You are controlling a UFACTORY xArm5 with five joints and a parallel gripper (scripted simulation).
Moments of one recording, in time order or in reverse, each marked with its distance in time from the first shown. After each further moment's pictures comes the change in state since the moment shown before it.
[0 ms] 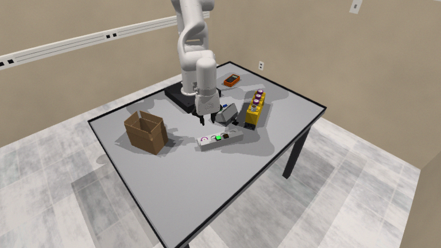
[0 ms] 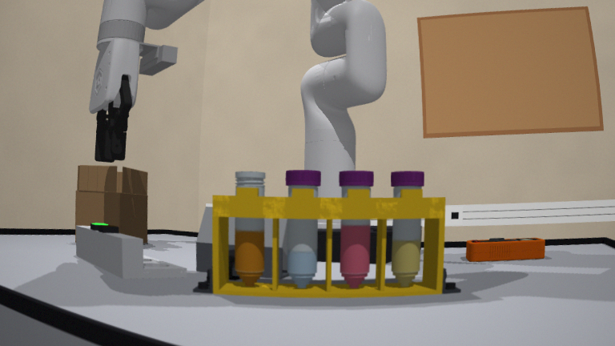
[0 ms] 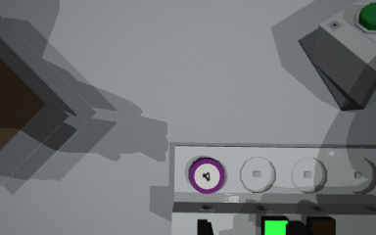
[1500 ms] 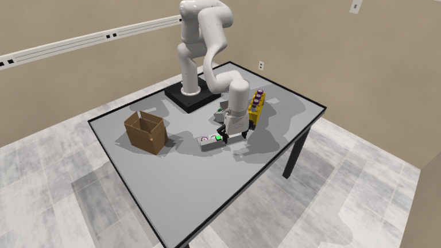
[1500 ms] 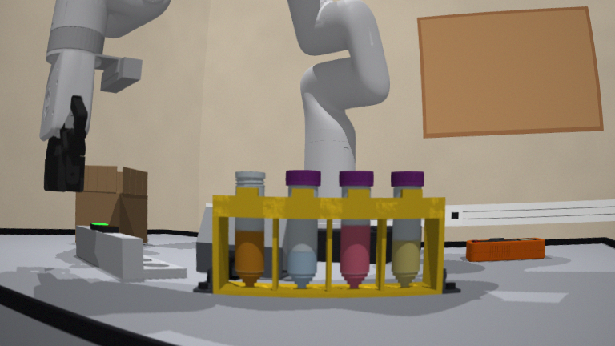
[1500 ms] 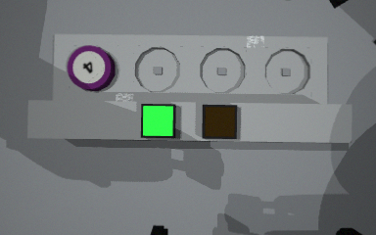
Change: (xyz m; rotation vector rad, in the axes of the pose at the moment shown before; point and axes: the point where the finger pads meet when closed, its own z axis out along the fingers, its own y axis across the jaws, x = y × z) arm -0.093 0.096 0.059 0.000 -0.003 -0.001
